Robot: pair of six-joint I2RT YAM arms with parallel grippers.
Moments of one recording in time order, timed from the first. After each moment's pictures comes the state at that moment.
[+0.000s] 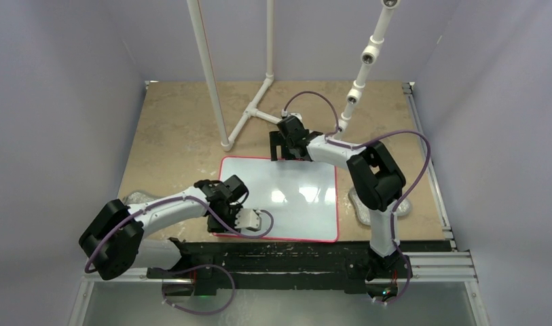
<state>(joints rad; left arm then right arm) -0.78 1.29 0.64 -0.83 0.07 0.84 0.65 2.01 1.36 -0.26 0.22 0.46</state>
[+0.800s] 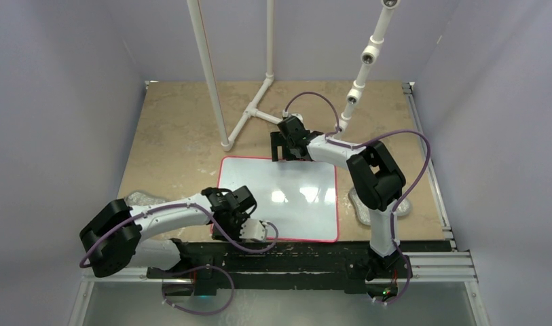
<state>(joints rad) -0.93 1.28 0.64 -0.83 0.09 0.76 0.64 2.01 1.36 -0.28 0.22 0.47</state>
